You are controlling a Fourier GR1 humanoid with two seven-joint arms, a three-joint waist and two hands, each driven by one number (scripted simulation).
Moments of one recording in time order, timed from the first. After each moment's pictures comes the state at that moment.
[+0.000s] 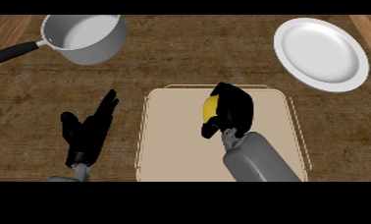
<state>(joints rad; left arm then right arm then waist) 0.00 0.21 -0.21 -1.48 0.22 0.16 0.17 -0.42 -0.01 0.49 -1.36 0.93 -0.08 1.05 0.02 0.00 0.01</state>
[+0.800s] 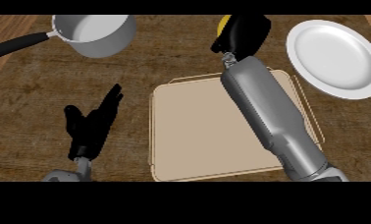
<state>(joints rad) -0.04 0.21 -0.21 -1.48 0.22 0.13 0.20 -0.96 -0.02 0.19 -0.92 1.34 -0.36 1.11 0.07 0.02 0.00</state>
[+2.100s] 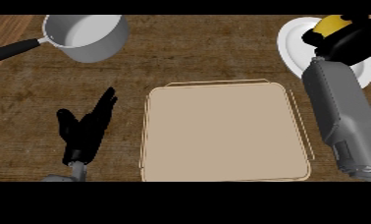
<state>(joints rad) -0.01 0.21 -0.18 -1.49 0.21 0.13 0.20 -0.85 -0.25 -0.34 -0.67 1.55 -1.02 0.99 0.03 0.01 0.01</state>
